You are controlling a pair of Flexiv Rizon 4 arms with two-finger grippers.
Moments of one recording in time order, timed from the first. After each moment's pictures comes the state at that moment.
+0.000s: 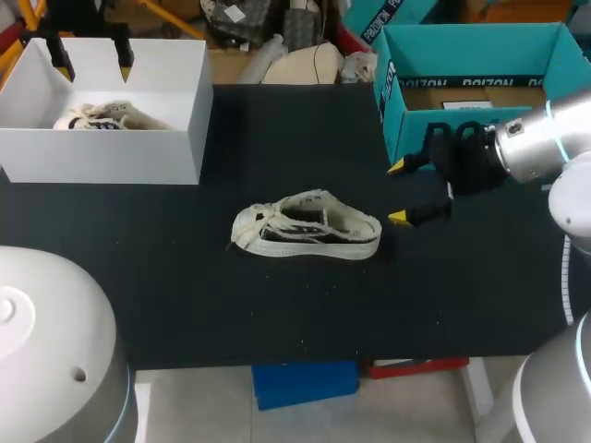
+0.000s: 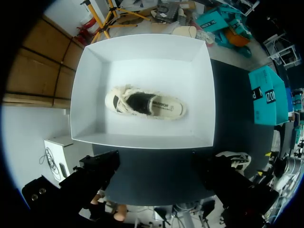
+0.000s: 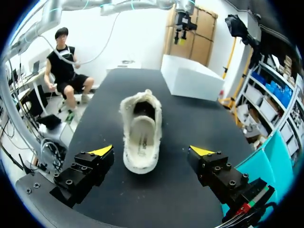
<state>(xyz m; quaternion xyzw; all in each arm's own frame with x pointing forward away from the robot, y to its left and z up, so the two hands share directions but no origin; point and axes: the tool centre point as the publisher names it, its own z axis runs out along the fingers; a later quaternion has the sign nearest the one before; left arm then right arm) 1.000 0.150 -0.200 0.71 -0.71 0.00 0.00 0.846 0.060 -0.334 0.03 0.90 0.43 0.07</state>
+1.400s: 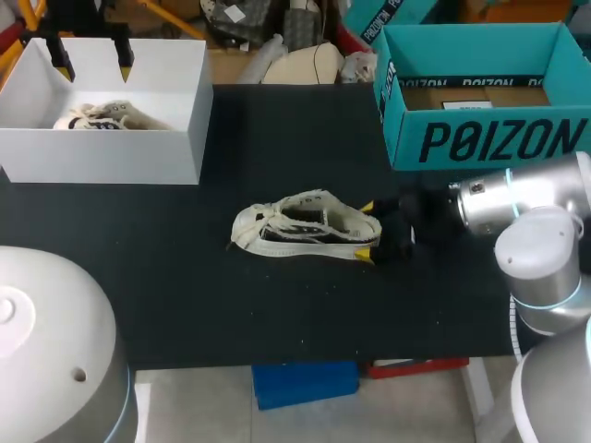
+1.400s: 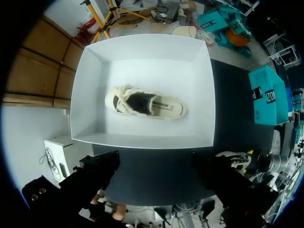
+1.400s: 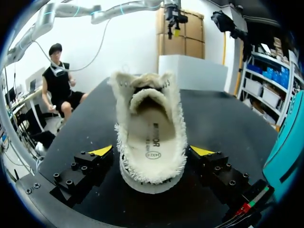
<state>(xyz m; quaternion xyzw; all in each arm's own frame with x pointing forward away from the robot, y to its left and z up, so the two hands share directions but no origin) 1.000 0.150 -0.200 0.71 -0.71 0.00 0.00 0.835 0.110 -0.428 0.08 0.86 0.50 0.04</state>
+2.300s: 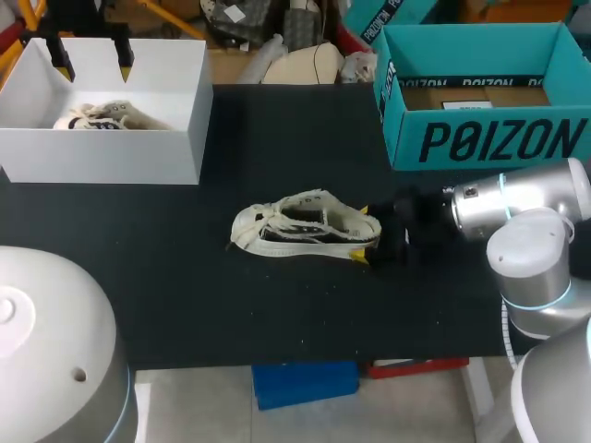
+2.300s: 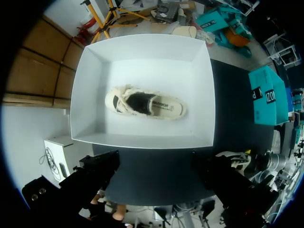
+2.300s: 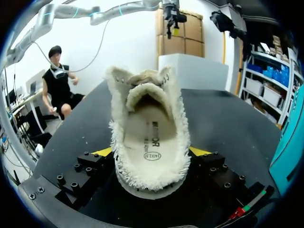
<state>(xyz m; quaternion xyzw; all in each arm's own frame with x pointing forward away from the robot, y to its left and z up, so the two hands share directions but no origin) 1.001 0.150 -0.199 0.71 -0.71 0.00 0.00 0.839 0.119 -0.438 0.08 0.86 0.51 0.03</state>
